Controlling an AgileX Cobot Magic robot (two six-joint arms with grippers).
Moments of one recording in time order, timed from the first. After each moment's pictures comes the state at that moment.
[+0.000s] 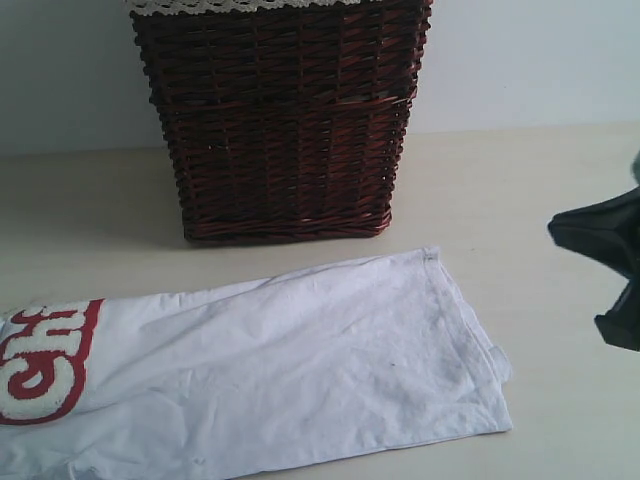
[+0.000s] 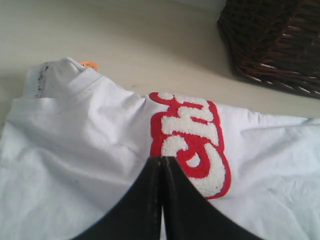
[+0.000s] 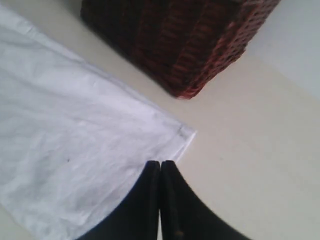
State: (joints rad) left arm 0.24 0.21 0.00 -0.63 0.42 0.42; right arm -0.05 1.08 -0.51 1.23 0.62 -1.86
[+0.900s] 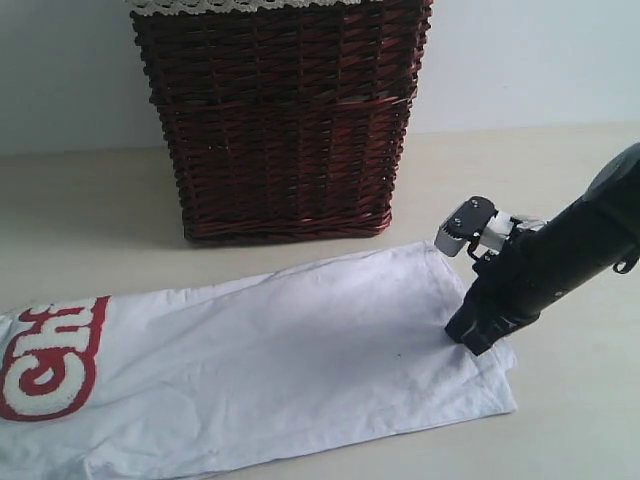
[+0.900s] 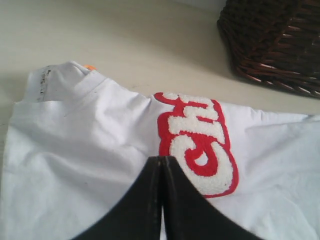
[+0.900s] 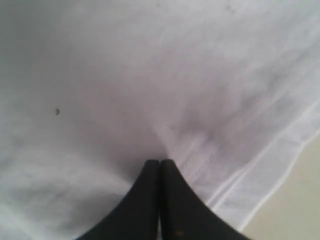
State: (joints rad) left arm 0.24 0.21 0.00 -0.63 0.42 0.42; right arm 0.13 1.96 -0.94 0.81 0.60 -1.40
